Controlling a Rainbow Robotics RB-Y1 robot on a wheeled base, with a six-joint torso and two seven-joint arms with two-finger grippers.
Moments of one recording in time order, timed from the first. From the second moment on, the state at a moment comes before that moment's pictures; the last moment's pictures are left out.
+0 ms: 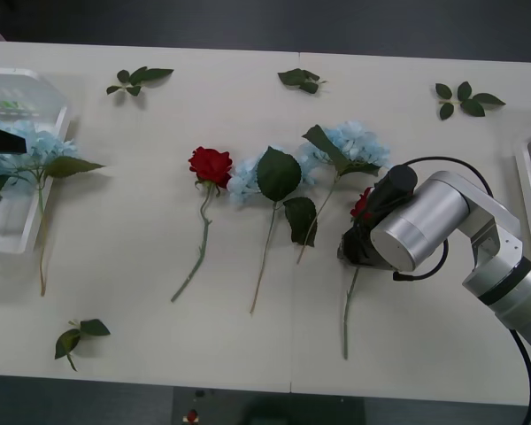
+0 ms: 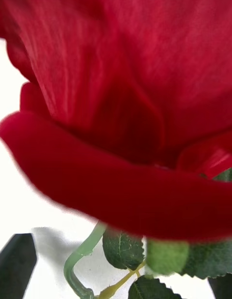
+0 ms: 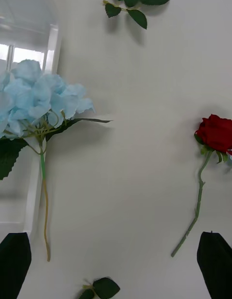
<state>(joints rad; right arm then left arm) -0.47 -0.55 0.60 -1.62 -0.48 1.37 0.74 -0.21 1.09 0.23 -1.92 1.21 1.38 -1.19</state>
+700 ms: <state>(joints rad) -0.48 -0.55 0.60 -1.63 -0.48 1.37 0.74 -0.55 0.68 -0.32 -1.82 0.61 1.33 -0.96</state>
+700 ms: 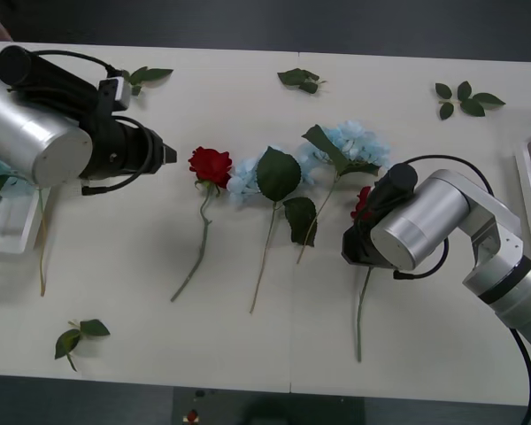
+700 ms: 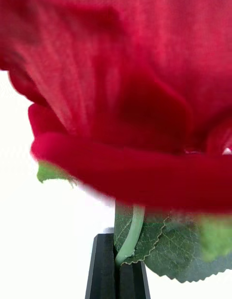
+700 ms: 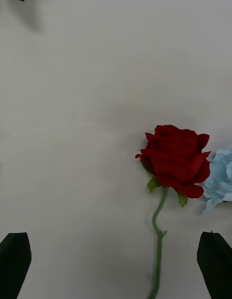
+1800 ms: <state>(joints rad) -0.48 -0.75 -0.07 -1.88 -0.68 1.81 0.89 -0.59 0.53 -0.57 -1.52 0.41 1.07 -0.98</state>
